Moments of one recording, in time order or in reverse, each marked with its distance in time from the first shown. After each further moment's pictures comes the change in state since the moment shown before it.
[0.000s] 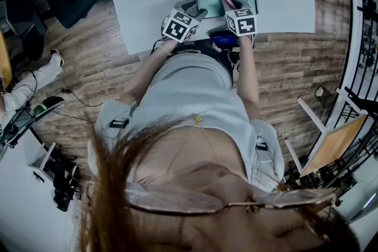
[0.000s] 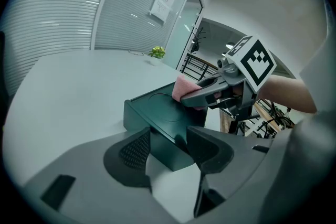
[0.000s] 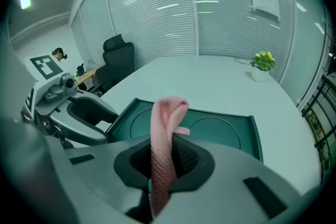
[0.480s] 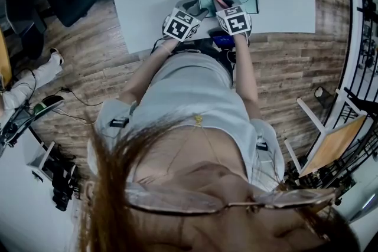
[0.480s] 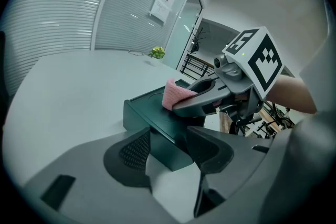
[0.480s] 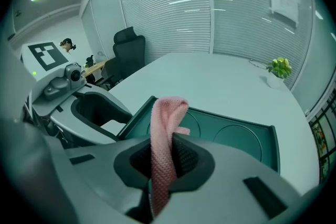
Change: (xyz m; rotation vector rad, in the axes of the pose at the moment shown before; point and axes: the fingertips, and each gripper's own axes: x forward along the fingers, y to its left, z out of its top) left arm -0.001 -0.001 0.001 -0.001 -0.006 0.002; right arm 0.014 0.035 0.006 -0.105 0.050 0.057
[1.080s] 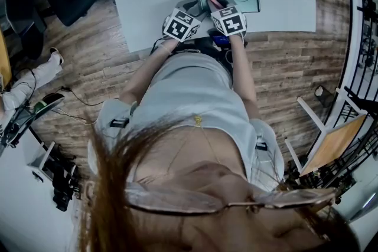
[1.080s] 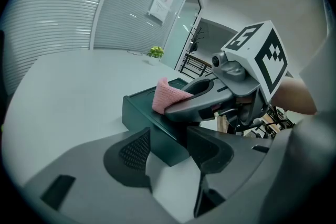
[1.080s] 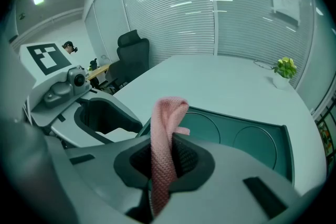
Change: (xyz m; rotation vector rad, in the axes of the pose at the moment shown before) left arm -0.003 -0.004 -0.009 0.013 -0.001 -0.018; right arm 0.007 0.029 0.006 0.009 -0.034 0.039
